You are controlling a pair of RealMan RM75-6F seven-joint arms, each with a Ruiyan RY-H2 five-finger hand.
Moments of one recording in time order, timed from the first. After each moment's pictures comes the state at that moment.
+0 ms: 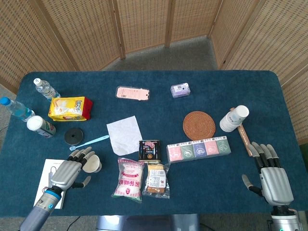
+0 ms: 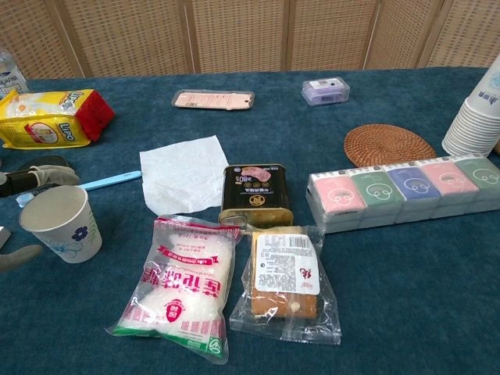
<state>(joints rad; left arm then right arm) -0.29 -1.30 0.01 -1.83 1.34 1.07 0.31 0.02 -1.09 0.02 -1.92 -1.61 1.53 -0.17</state>
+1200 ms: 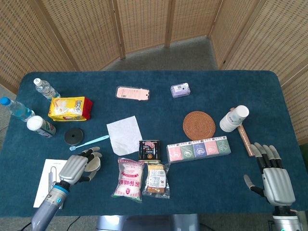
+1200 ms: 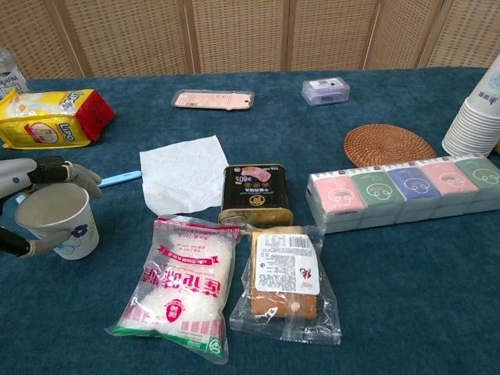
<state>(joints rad) -0.33 -1.42 0.00 -1.70 1.39 1.13 0.20 0.01 -1.10 0.02 -1.90 -1.59 1.54 -0.15</state>
